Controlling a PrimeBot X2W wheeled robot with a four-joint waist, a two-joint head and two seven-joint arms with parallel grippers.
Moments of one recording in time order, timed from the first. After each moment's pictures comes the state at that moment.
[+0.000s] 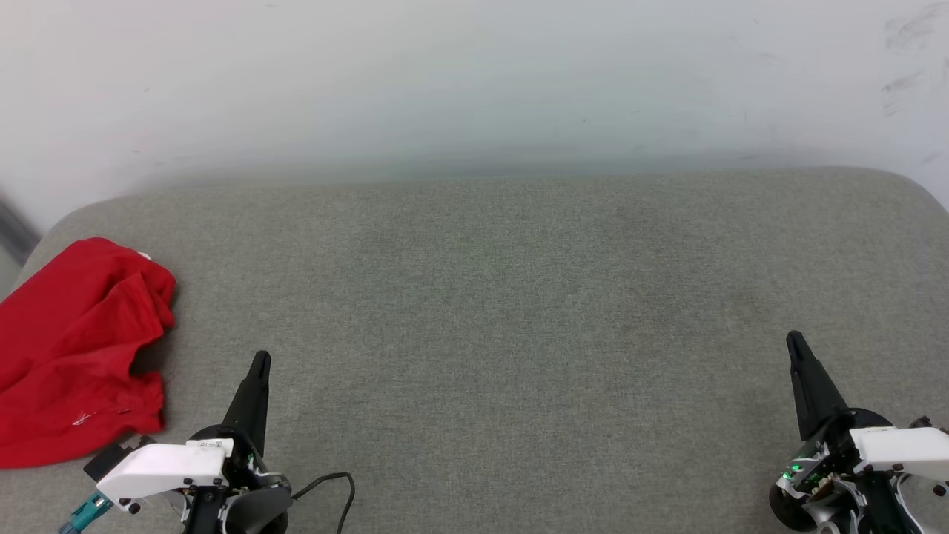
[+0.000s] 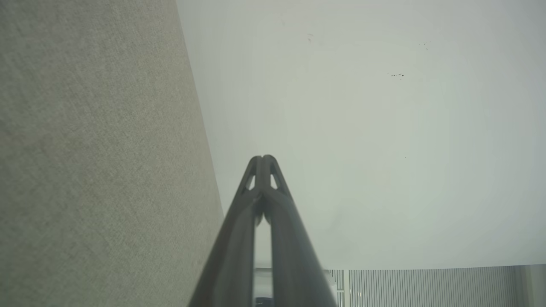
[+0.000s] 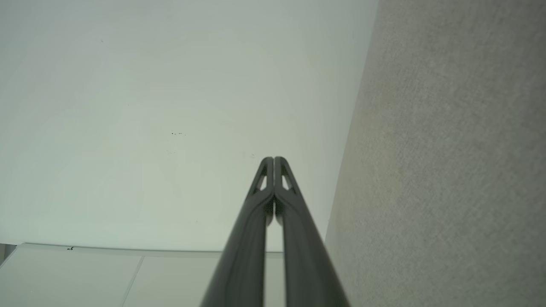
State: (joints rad) left arm -0.11 0.05 0.11 0.25 -1.61 -0.13 0.11; right arm -0.10 -0.05 -0.11 0.25 1.62 0.13 0.11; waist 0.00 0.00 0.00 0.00
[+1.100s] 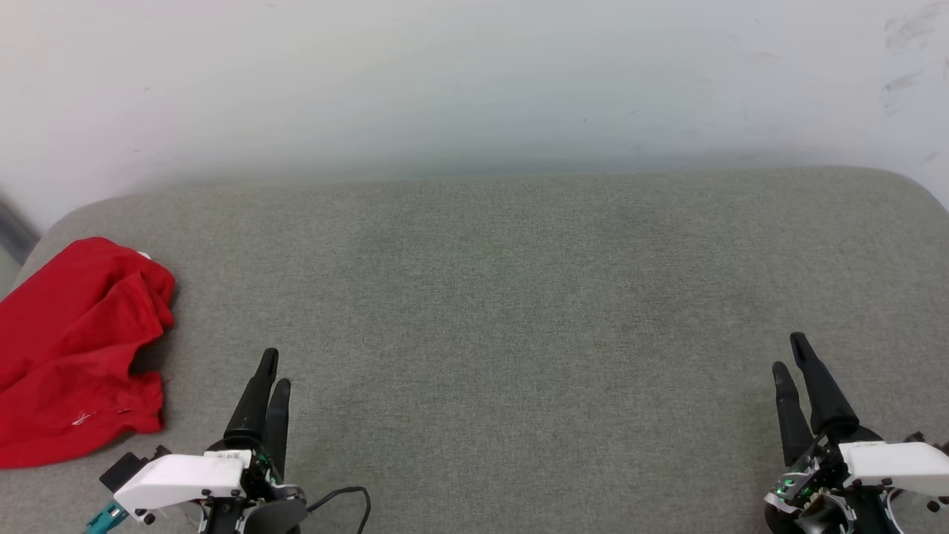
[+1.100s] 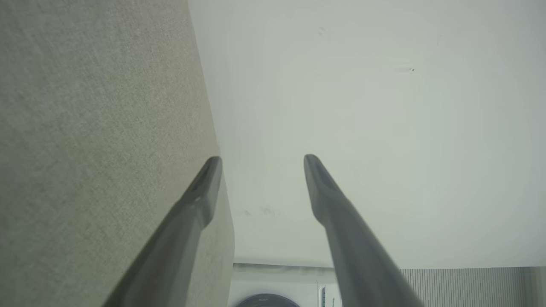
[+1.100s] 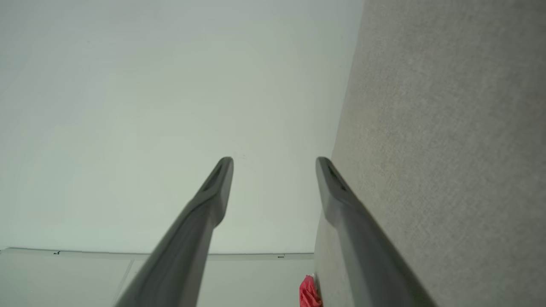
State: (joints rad) left arm -0.08 0.05 0.07 0.24 -1.61 -0.13 0.08; right arm -0.07 -0.05 -0.09 0.23 1.60 0.13 0.07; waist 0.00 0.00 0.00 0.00
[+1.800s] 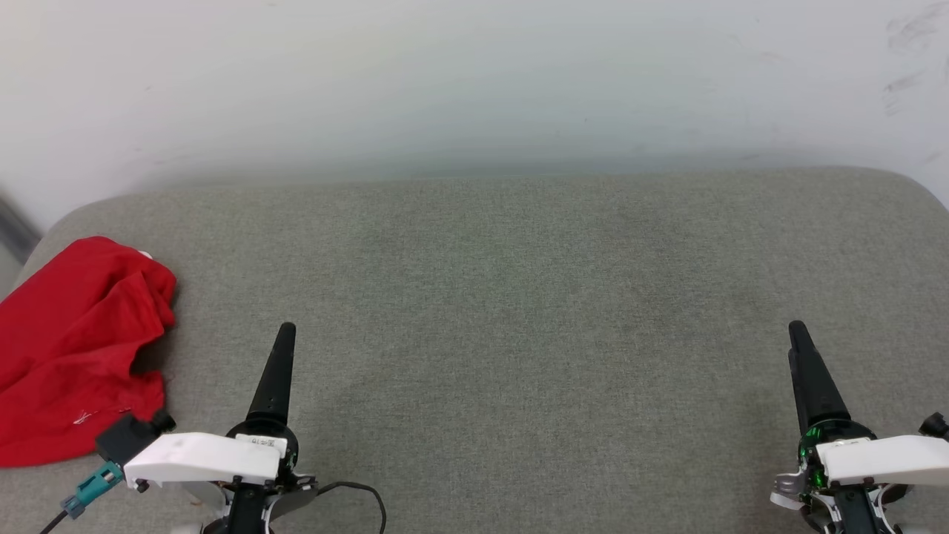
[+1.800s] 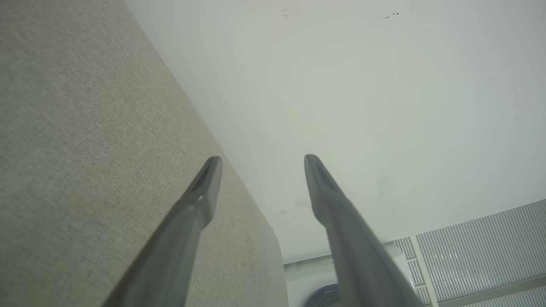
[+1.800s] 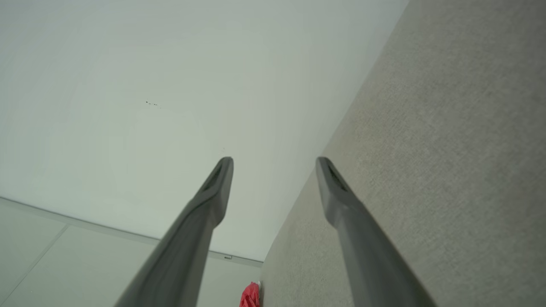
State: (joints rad) left arm -0.08 0.07 0.00 0.14 -1.31 -0.13 -0.02; right arm -0.05 -0.06 -0.05 0.15 1.31 0.13 -0.02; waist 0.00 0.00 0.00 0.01
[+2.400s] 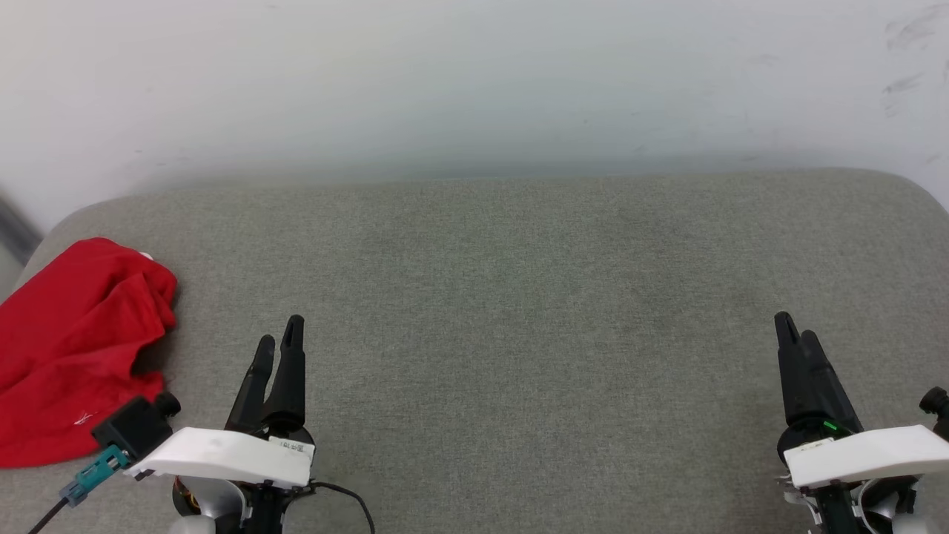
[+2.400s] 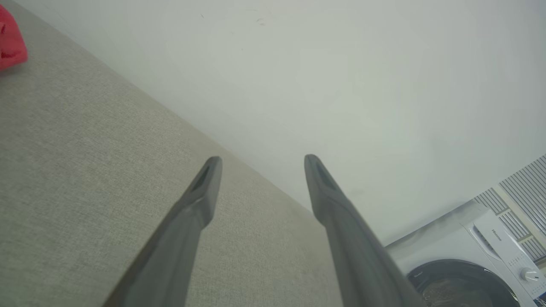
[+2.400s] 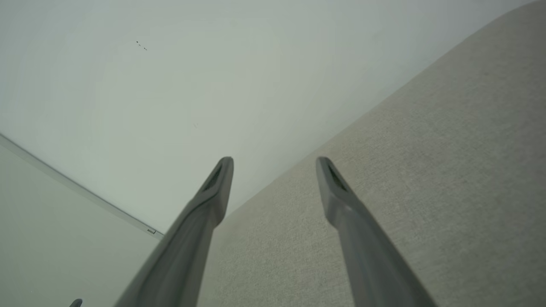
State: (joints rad) left arm -0.07 0.06 0.00 0.09 -0.93 -0.13 -0.08; right arm -0.04 -0.05 -0.05 0.08 0.87 0.13 -0.04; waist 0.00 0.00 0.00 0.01
